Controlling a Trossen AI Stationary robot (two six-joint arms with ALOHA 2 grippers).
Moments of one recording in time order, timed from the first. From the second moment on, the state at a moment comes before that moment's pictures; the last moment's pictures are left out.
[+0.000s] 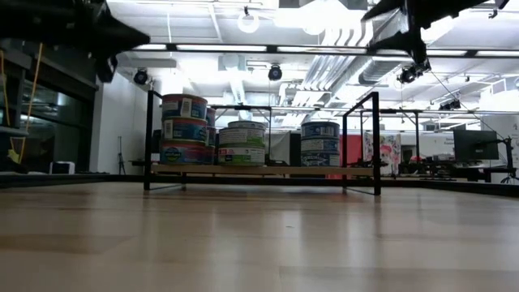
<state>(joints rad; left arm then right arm) 0.04 0.36 0.28 0.07 -0.15 -0.39 -0.32 0.67 0.74 -0.26 0.08 0.65</state>
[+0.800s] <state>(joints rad) 0.06 0.17 0.01 0.11 -0.17 -0.53 -0.16 0.63 0.74 -0.15 -0.15 0.61</state>
